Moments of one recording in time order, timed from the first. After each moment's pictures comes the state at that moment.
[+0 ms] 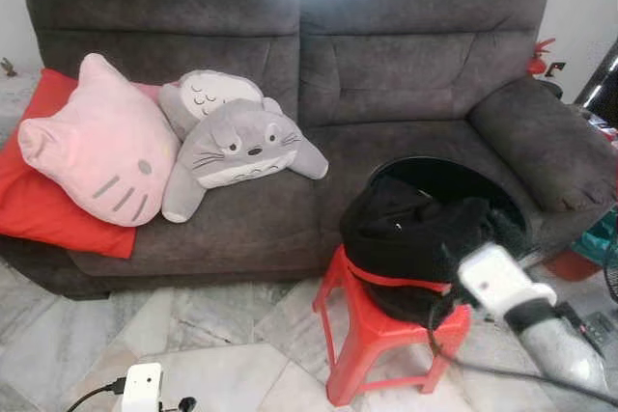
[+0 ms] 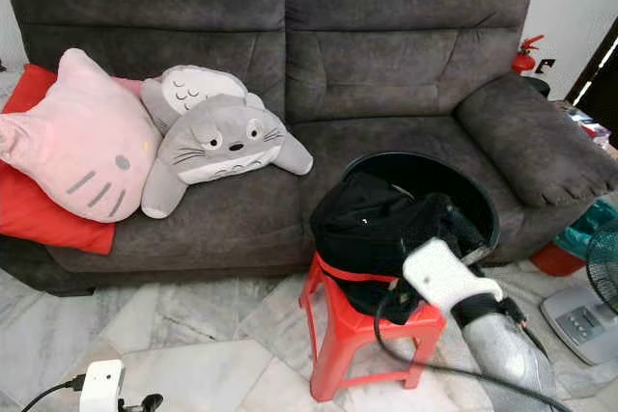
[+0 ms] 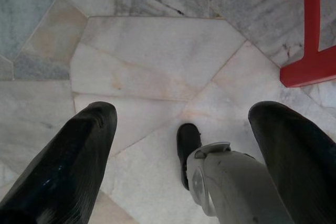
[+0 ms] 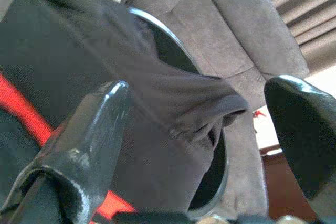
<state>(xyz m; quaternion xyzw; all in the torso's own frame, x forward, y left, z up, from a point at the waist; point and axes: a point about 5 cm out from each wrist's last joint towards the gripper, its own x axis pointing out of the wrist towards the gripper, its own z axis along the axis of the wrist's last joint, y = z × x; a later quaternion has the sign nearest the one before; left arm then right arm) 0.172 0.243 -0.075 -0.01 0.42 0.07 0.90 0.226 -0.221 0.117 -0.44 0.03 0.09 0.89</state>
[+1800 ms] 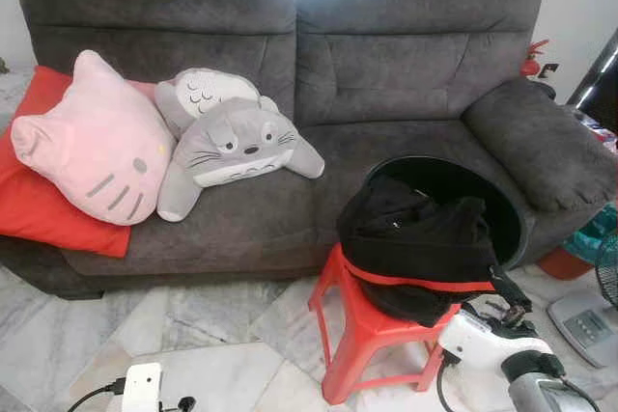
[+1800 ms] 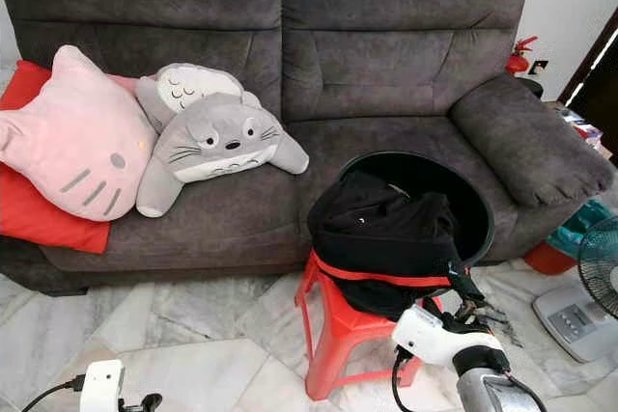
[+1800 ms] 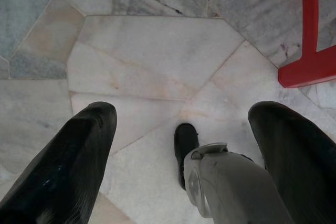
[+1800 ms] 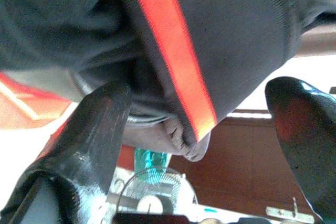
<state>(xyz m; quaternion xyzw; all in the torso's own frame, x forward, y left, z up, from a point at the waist) 0.172 0.242 -0.075 -0.01 0.42 0.07 0.90 0.204 -0.242 0.051 -0.62 0.12 0.04 0.78</state>
